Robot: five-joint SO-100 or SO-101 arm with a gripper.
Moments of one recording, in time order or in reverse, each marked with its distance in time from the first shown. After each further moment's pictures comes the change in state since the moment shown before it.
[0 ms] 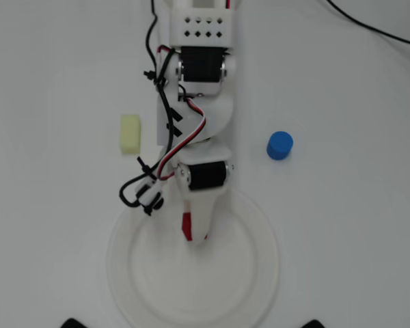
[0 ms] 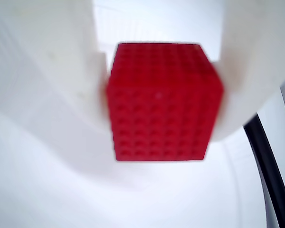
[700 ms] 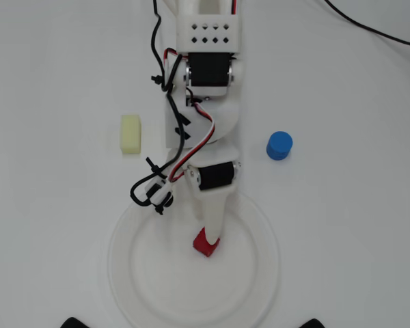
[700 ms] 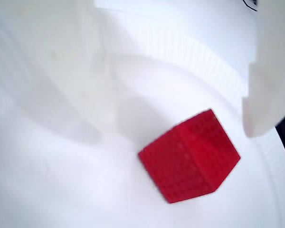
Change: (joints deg) arm -1.5 -1.1 -0.5 5.2 -1.7
